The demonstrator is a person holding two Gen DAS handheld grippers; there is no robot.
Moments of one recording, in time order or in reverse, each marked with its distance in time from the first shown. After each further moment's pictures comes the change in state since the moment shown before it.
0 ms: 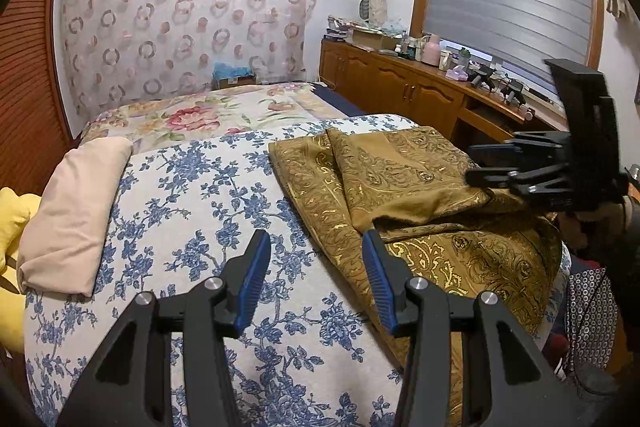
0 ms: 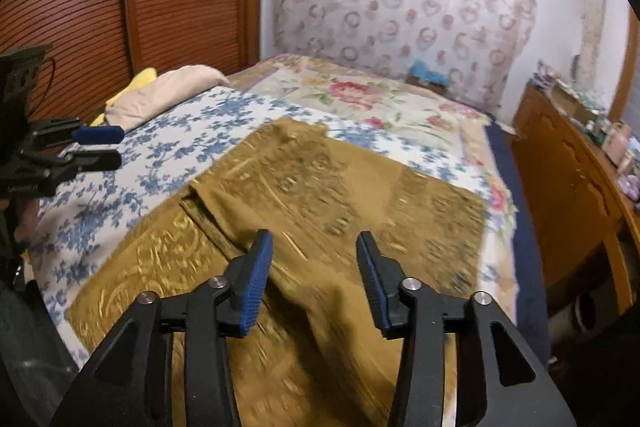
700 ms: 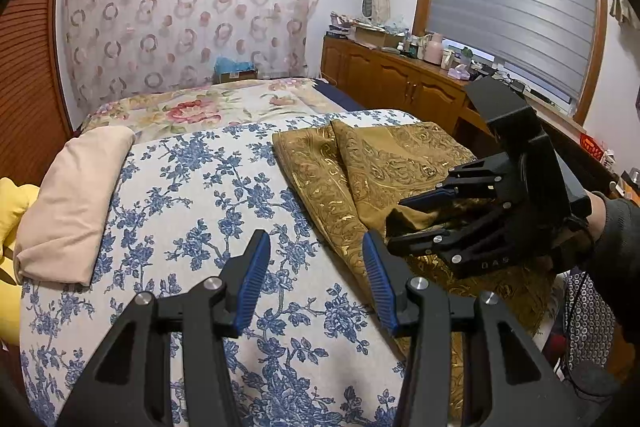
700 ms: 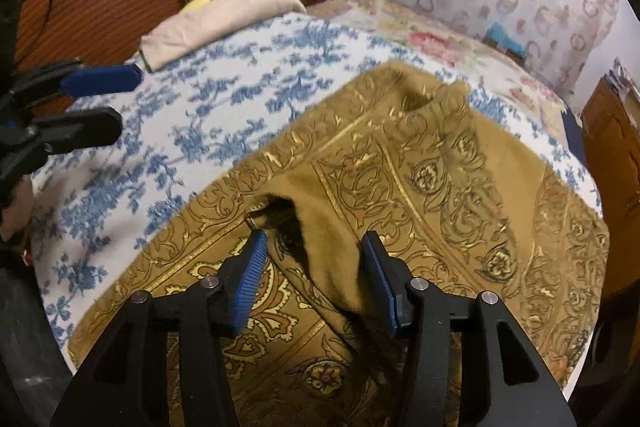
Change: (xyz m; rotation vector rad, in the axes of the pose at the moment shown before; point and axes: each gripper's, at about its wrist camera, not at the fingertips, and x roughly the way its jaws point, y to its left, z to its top) left arm 0.003 0.004 -0.007 -0.013 0.013 -0.004; right arm 0.089 0.054 0.009 -0.103 0.216 0.186
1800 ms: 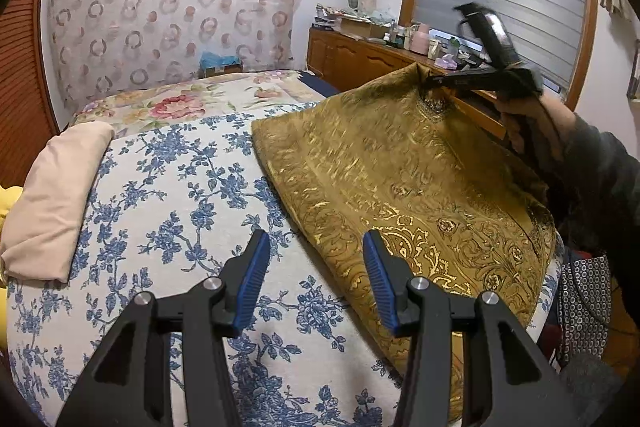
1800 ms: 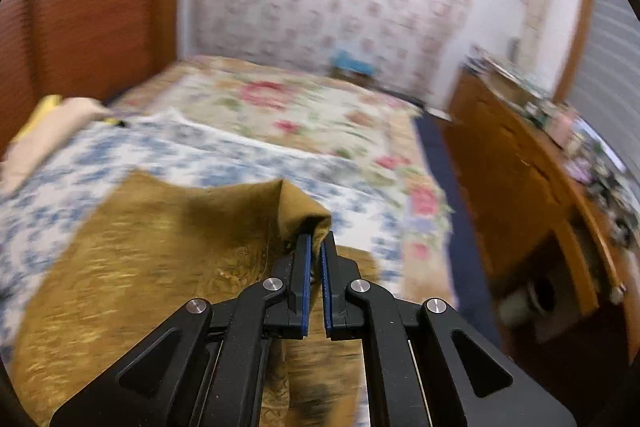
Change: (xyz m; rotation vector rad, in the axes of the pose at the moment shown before) left arm 0.010 -0.016 -0.006 0.023 0.030 -0.041; right arm -0.084 -0.183 0.009 0.324 -0.140 -0.507
